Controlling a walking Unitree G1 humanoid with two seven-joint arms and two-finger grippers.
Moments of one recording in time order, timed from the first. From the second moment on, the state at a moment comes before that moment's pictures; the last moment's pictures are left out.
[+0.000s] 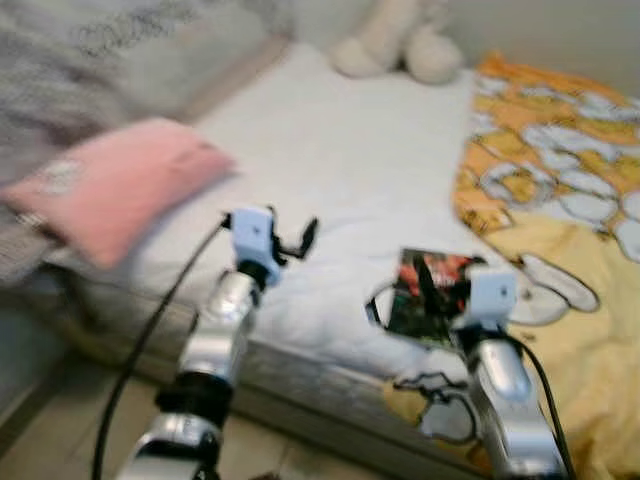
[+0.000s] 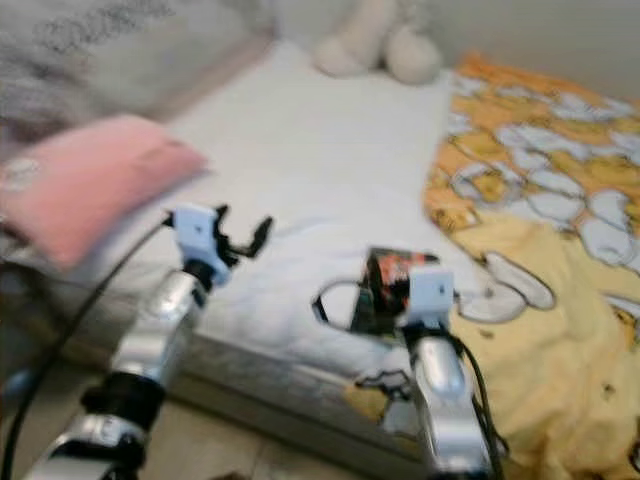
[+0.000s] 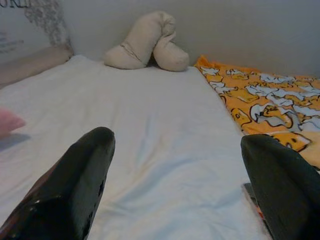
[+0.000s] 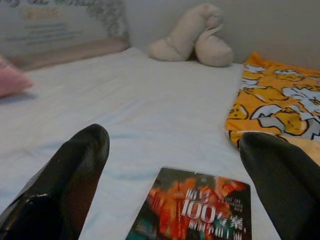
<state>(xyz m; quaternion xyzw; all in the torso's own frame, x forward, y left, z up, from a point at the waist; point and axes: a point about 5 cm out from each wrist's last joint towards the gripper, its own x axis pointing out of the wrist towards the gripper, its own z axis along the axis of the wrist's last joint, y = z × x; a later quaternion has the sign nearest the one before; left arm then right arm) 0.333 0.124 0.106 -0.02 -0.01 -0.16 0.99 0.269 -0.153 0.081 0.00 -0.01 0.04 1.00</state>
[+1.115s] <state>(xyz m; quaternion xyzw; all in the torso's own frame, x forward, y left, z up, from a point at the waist) 0.335 0.131 0.083 0.02 0.05 -0.10 0.99 0.264 -0.155 0.073 -0.03 0.00 0.05 1.00</state>
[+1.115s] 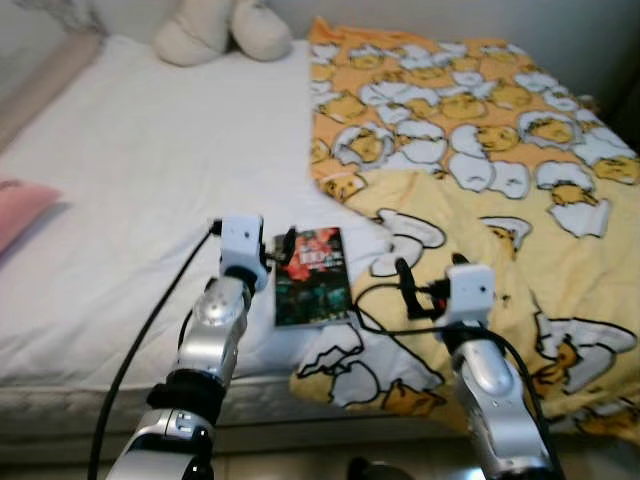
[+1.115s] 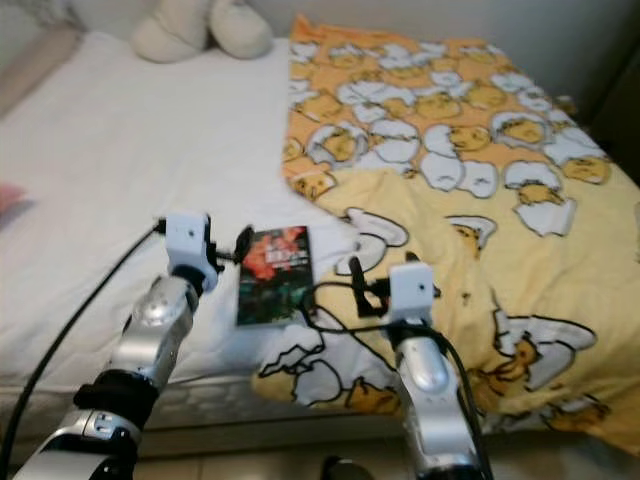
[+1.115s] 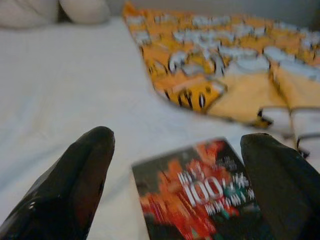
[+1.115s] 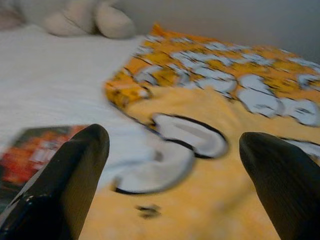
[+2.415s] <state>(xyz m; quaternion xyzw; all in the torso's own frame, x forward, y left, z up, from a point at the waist) 0.332 0.107 0.035 -0.01 0.21 -0.09 0.97 0.179 -0.153 0.041 -0.02 0.17 0.21 0.96</state>
